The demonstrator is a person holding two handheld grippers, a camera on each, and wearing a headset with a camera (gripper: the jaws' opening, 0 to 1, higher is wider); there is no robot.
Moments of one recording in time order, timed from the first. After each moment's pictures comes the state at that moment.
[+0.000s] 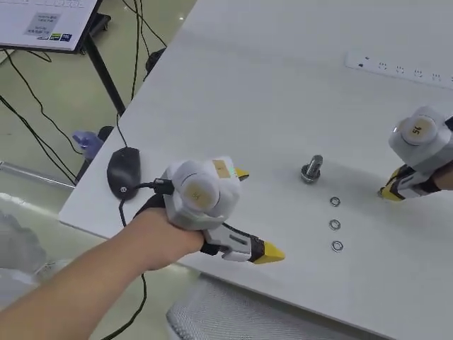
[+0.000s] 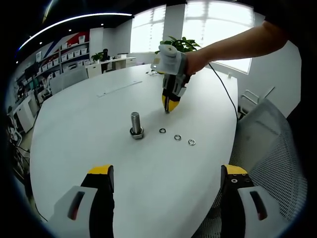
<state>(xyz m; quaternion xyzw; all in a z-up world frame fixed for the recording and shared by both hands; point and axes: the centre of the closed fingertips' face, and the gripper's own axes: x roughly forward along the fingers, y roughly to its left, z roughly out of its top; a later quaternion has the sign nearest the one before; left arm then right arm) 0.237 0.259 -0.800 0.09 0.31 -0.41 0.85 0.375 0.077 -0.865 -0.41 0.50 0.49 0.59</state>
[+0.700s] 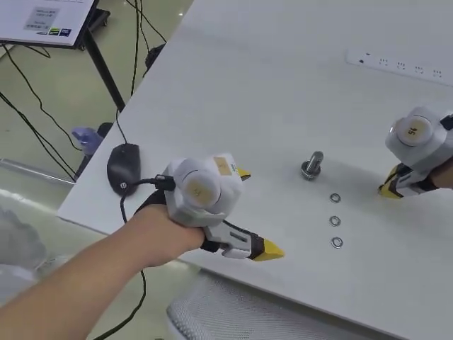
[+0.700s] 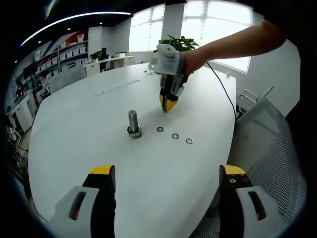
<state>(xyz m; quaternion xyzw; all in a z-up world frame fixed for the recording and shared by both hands) 0.233 0.258 -0.803 0.09 0.31 -0.42 0.85 0.372 0.080 -0.868 -0.42 0.49 0.49 0.58</state>
